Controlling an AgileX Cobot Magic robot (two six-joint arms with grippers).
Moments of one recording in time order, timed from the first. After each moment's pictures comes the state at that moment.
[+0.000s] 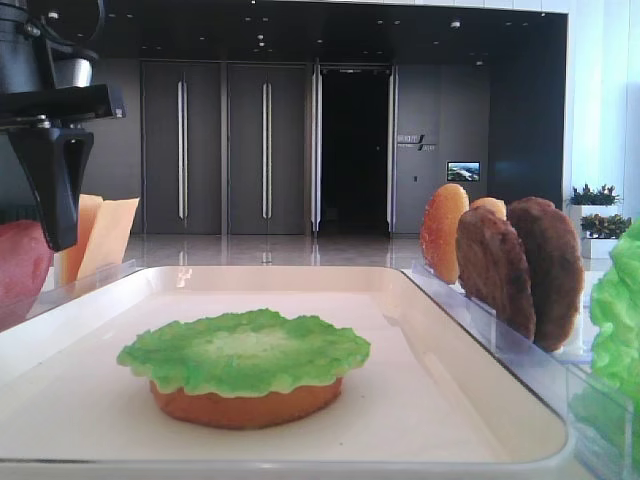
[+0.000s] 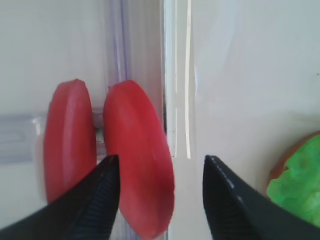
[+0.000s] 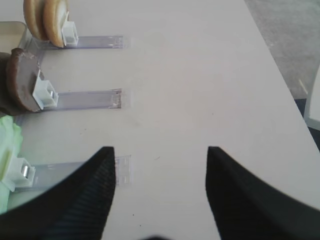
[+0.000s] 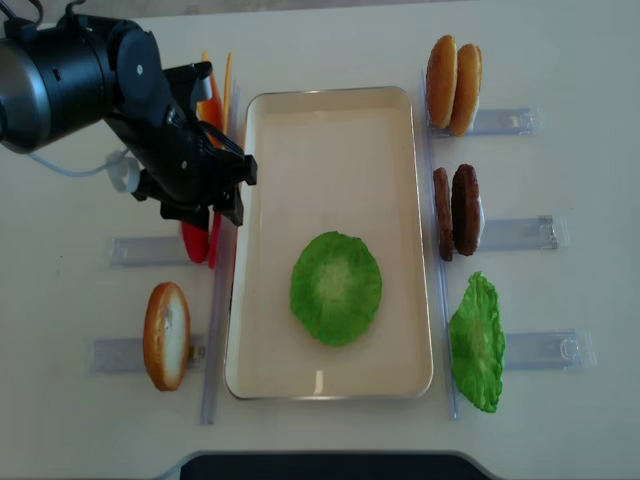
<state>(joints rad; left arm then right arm) -0.35 1.70 -1.07 -0.07 0.80 -0.31 -0.01 -0.01 -0.50 0.00 1.14 -0.03</state>
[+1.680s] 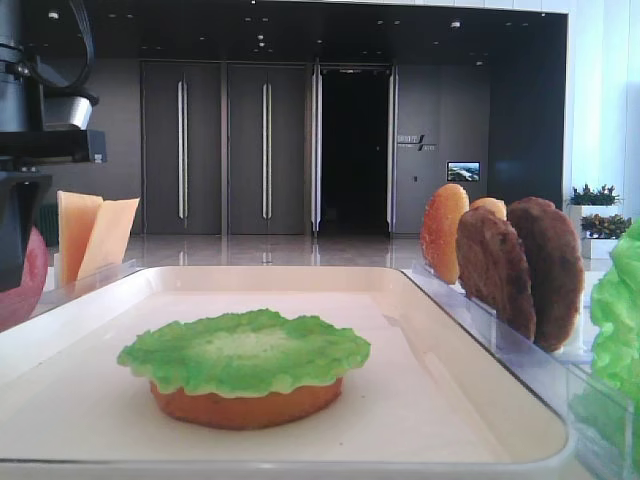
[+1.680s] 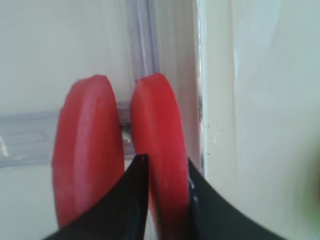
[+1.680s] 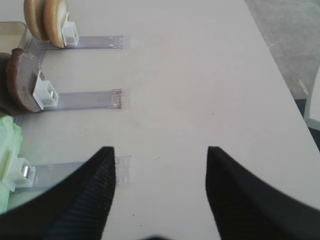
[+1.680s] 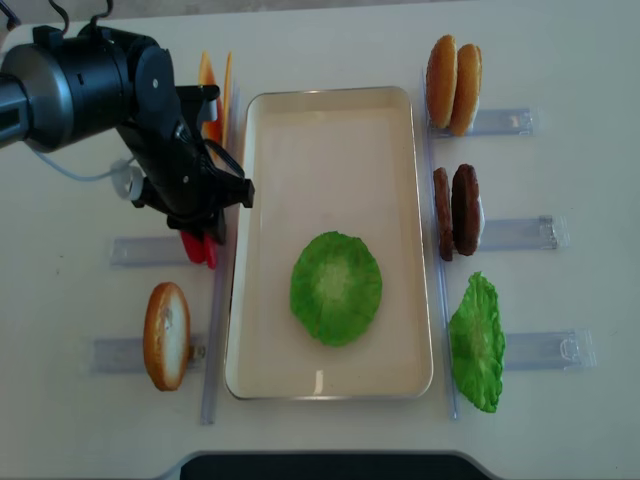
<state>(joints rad) -0.35 1.77 -1.07 -0.02 0.83 -0.28 -0.01 -0.01 -0.50 0.00 1.14 -0.03</state>
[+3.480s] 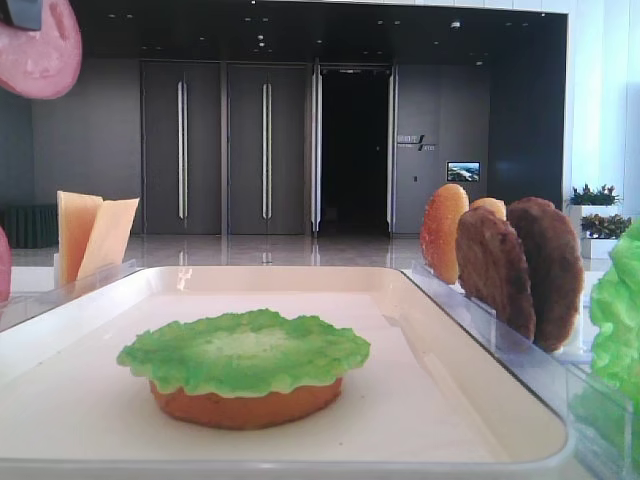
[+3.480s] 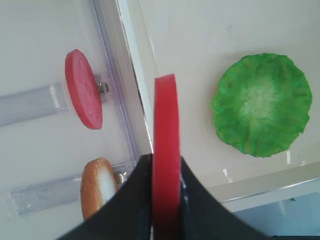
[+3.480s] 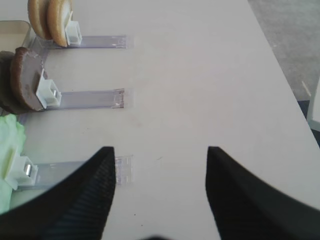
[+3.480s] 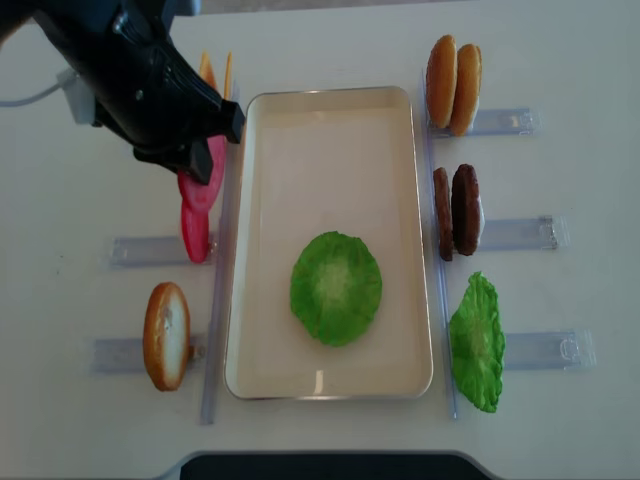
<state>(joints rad) -0.48 1.49 -1.31 0.03 1.22 -0.32 0.00 -0.01 -0.50 0.00 1.14 -0.03</state>
